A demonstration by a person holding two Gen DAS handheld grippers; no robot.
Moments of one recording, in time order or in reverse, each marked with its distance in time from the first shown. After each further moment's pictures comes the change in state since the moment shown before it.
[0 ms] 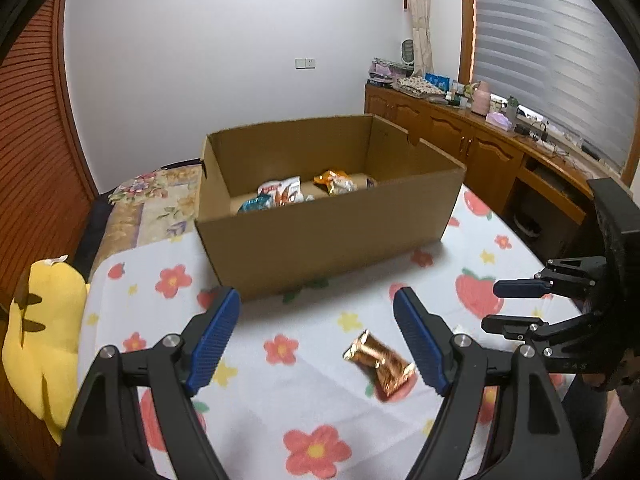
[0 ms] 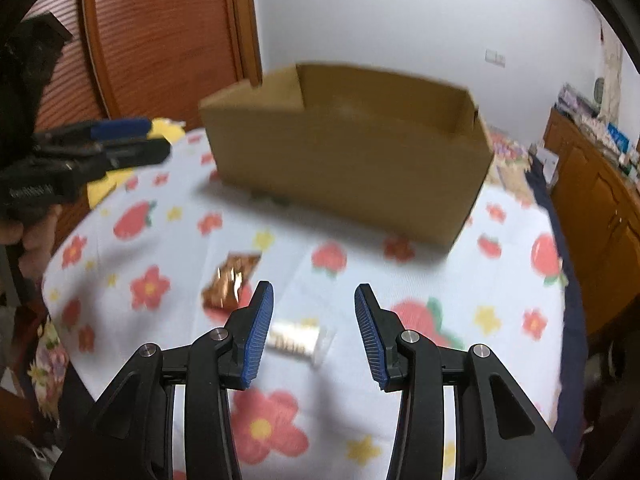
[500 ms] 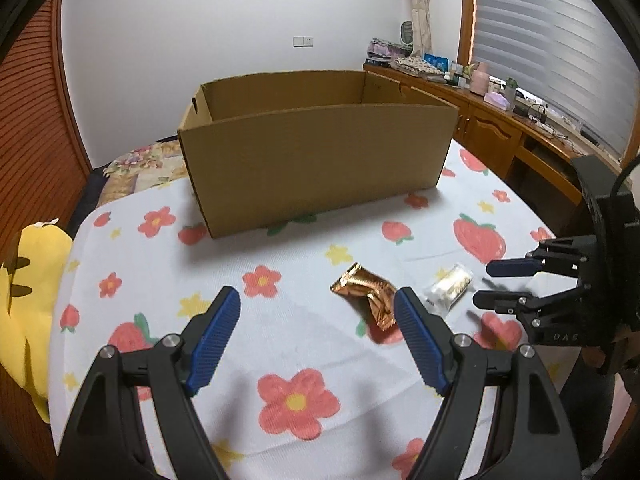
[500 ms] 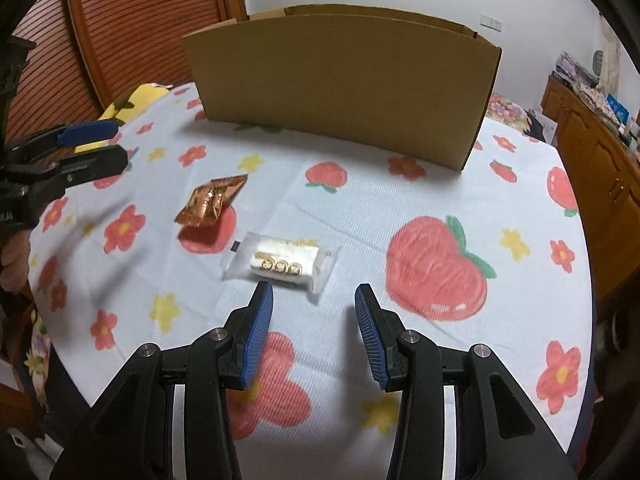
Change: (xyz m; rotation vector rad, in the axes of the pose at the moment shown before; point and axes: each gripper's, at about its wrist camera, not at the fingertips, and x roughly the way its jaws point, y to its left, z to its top) left arm 0.013 -0.011 -0.057 -0.012 0.063 -0.013; right arm 0.030 0.001 -0.044 0.034 0.104 -0.017
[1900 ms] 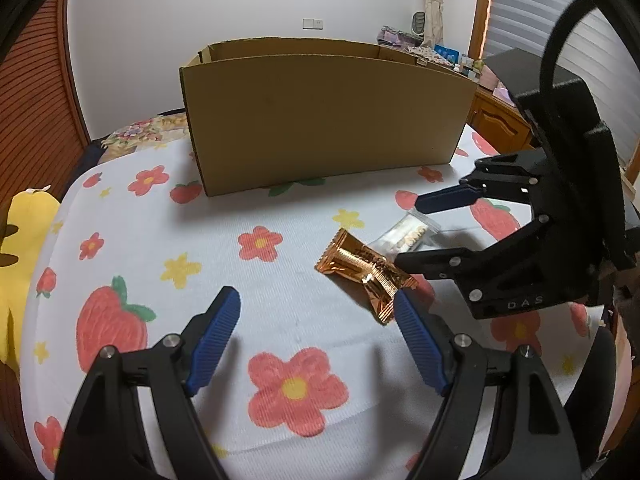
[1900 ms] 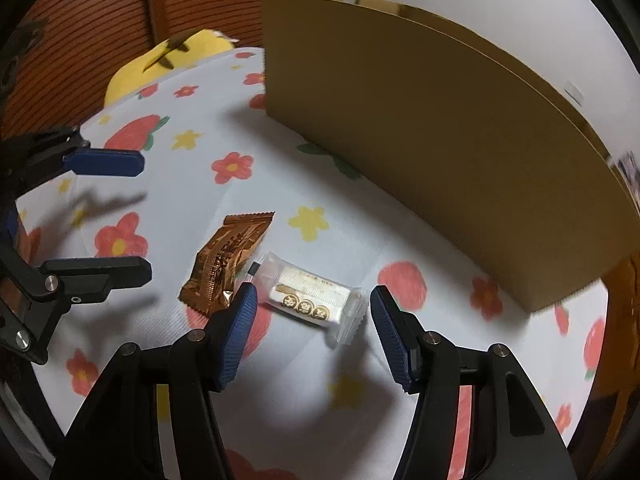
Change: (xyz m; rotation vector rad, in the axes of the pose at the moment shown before) left arm 0.027 0.012 -0.021 -0.058 0.057 -0.018; right arm 0.061 0.048 0.071 -0.366 0.068 0.067
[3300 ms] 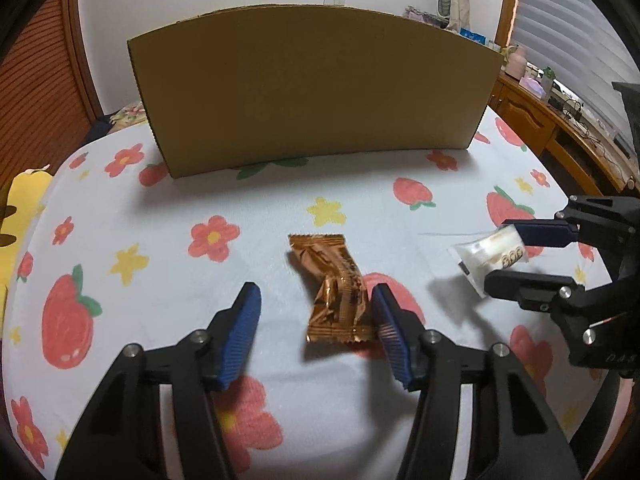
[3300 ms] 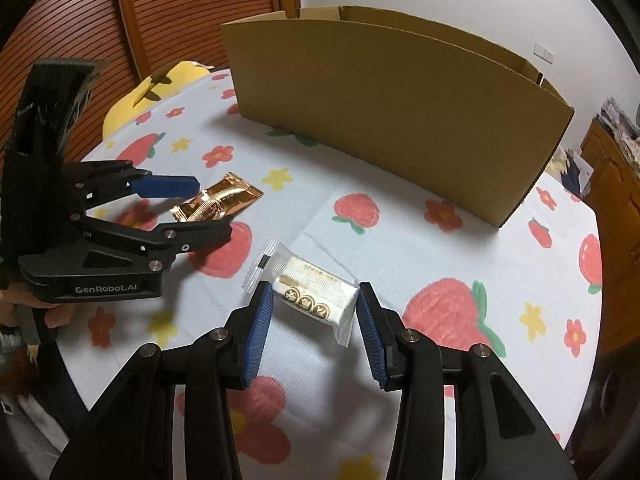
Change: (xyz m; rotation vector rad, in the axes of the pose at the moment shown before) left arm 0.044 -0.030 0.010 -0.049 0.083 0.078; right arm -0.045 -0.026 -0.055 0.185 -0.064 0.024
